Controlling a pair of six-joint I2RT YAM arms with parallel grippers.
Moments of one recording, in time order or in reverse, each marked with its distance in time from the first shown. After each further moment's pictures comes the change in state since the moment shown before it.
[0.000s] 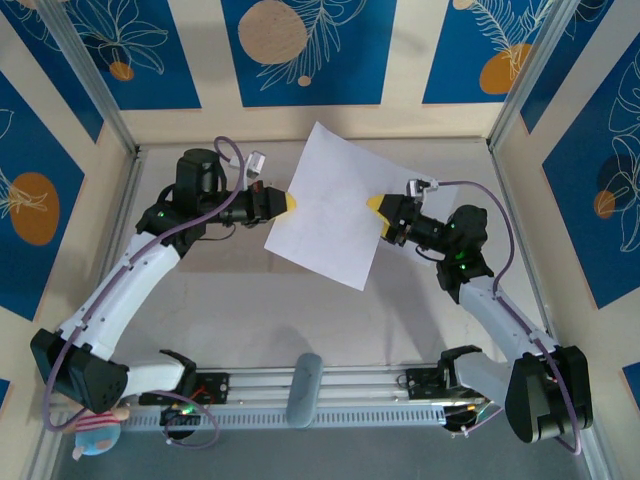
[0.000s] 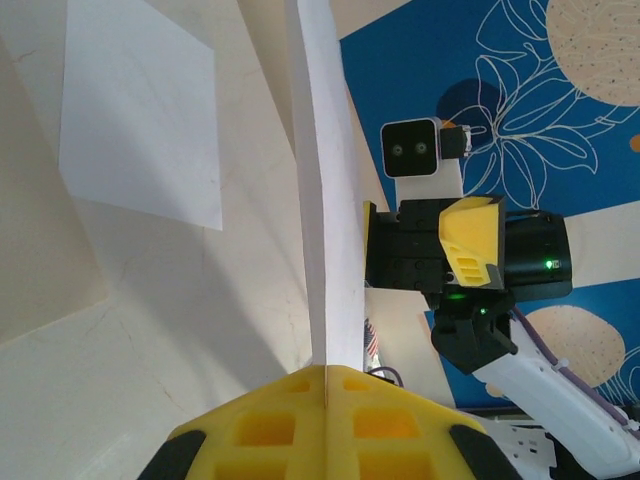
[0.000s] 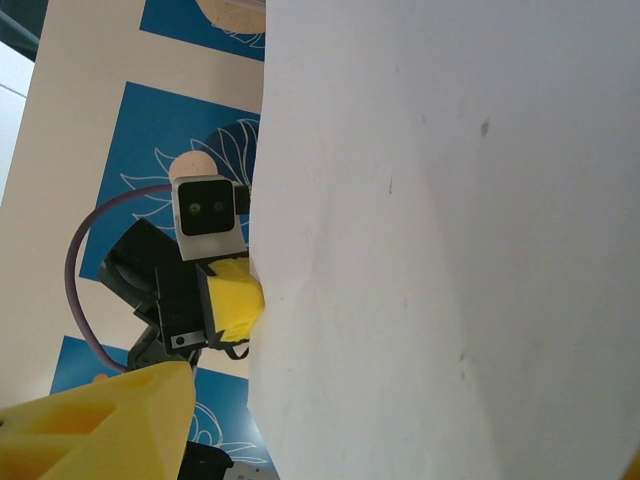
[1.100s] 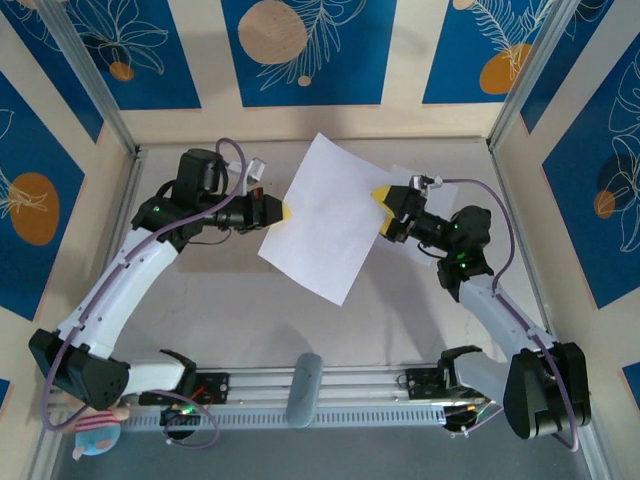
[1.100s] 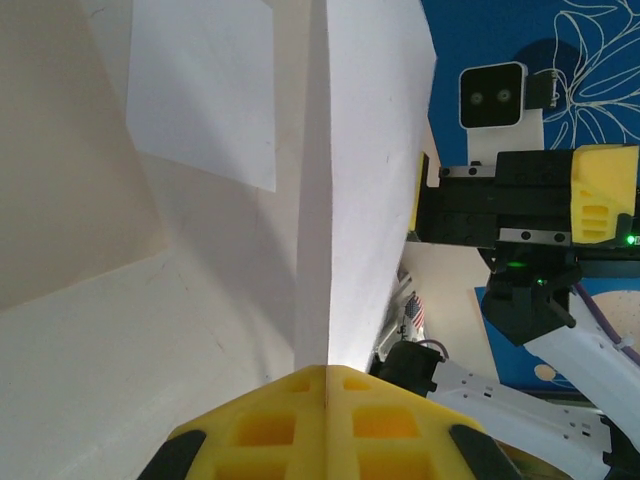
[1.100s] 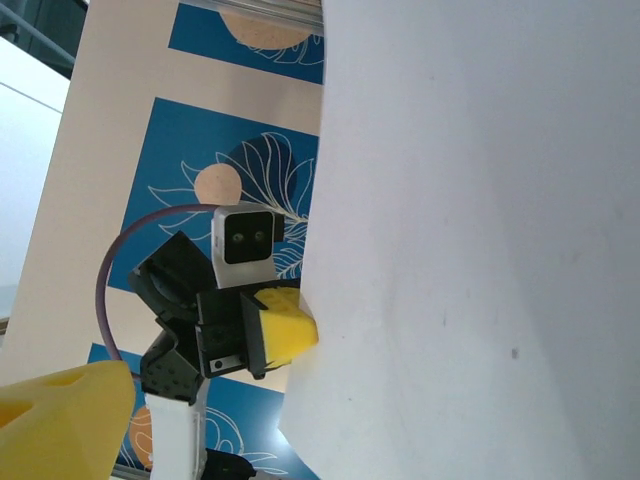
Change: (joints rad) left arm -0.003 0.018 0.080 -0.244 -0.062 0.124; right arm -0.023 0.016 0.000 0.103 0.001 0.086
